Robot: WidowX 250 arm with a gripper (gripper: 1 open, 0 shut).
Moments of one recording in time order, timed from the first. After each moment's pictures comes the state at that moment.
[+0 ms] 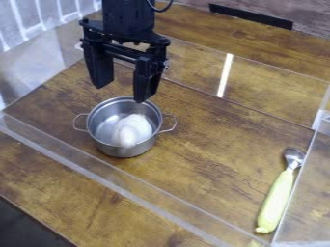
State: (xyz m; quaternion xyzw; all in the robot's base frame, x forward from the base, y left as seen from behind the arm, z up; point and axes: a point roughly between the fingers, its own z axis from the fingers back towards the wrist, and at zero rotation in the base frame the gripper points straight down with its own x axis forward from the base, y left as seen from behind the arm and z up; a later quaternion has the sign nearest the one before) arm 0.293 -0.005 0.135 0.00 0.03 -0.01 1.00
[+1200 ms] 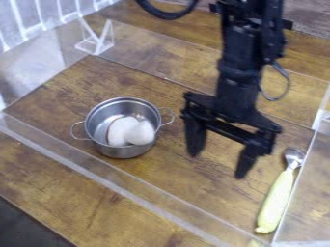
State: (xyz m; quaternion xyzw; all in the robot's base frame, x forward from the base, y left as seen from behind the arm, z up) arm 0.306 -0.131 0.070 0.00 0.06 -0.05 1.00
